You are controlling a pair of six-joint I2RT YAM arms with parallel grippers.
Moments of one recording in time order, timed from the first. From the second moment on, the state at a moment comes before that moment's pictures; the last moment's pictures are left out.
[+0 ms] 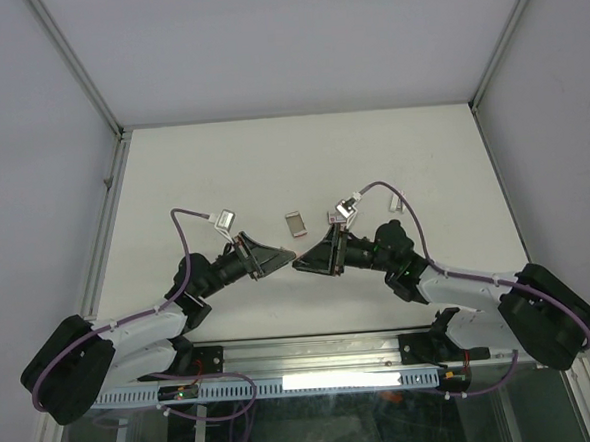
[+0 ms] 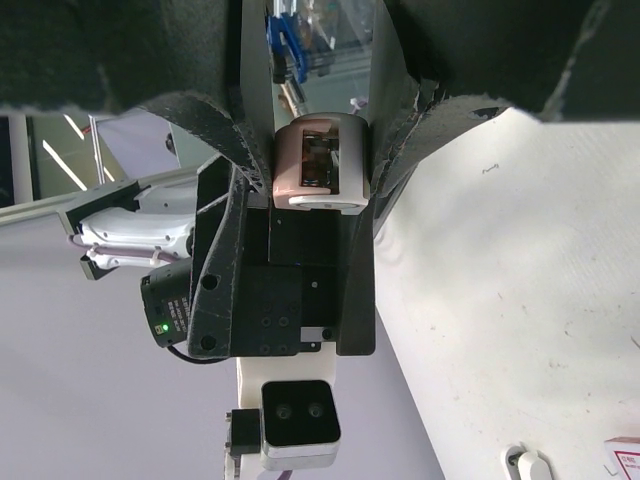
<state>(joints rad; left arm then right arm) -0.69 1.05 0.16 1.00 0.39 -1.26 0.81 1.18 0.35 0.78 -0.52 1.22</state>
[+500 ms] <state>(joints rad) -0.69 1.05 0.15 1.02 0.39 -1.29 0.81 1.24 0.35 0.87 -0.51 1.26</state>
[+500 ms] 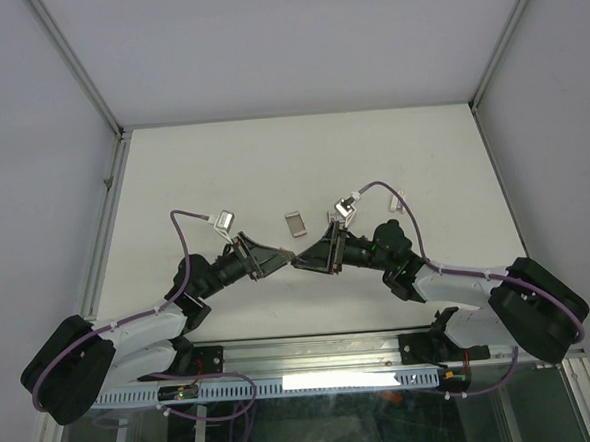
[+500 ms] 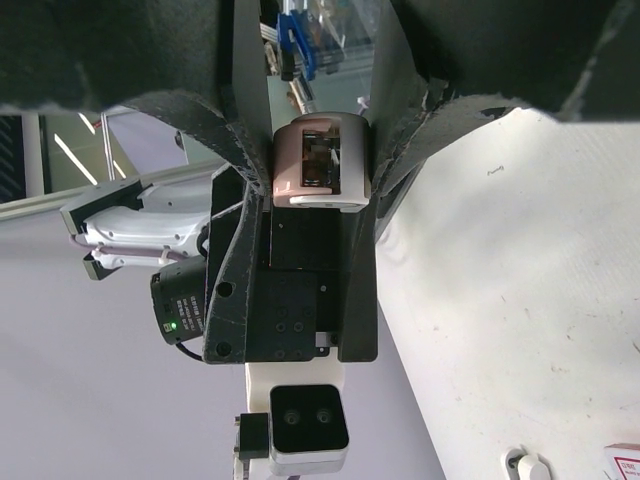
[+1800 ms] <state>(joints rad) -0.69 1.05 0.14 0.98 0.37 -1.31 0.81 1.24 0.34 0.86 -0.51 1.25</state>
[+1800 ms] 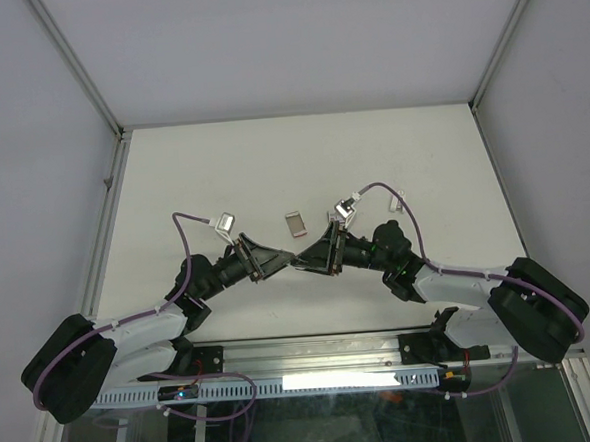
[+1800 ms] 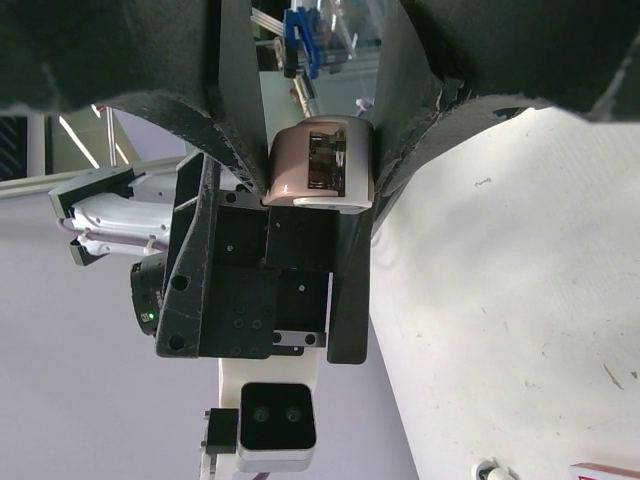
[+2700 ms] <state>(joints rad) -0.69 1.04 0.13 0.97 0.35 -1.33 0.81 1.24 0.34 0.88 -0.54 1.25</state>
